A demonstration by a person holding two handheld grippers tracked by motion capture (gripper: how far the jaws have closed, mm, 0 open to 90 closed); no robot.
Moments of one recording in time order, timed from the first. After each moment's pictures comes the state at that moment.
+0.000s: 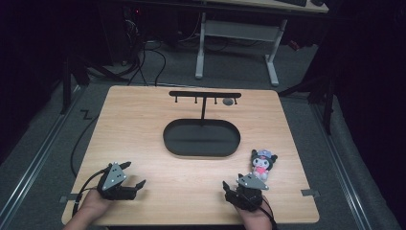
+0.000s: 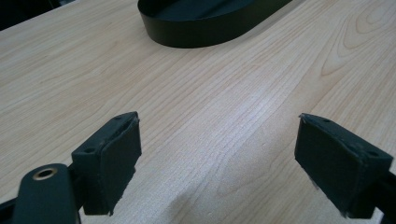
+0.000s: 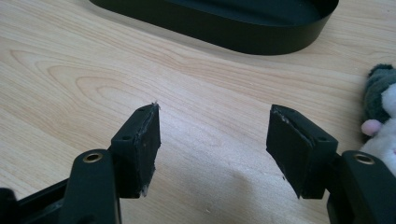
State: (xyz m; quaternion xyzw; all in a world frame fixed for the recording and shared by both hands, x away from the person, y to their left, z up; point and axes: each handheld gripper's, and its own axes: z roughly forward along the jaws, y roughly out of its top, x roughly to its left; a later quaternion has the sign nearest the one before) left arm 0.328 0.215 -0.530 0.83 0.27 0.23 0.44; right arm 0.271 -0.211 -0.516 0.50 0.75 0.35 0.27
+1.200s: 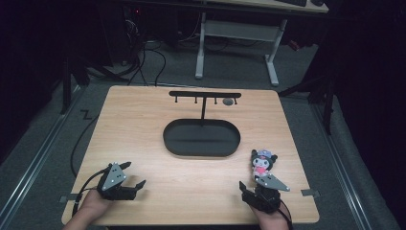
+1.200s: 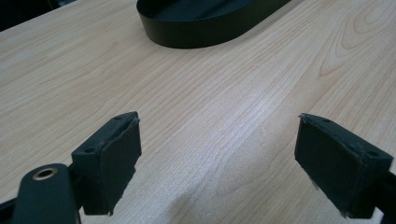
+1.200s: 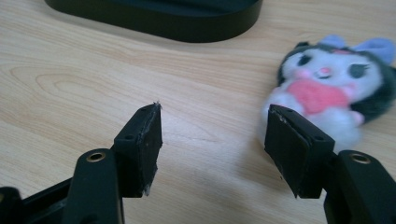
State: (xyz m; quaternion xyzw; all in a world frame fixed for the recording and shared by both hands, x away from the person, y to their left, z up) left arm 0.328 0.215 -0.530 0.83 0.27 0.23 0.44; right arm 0.259 -0.255 -0.501 0.54 0.72 0.34 0.26
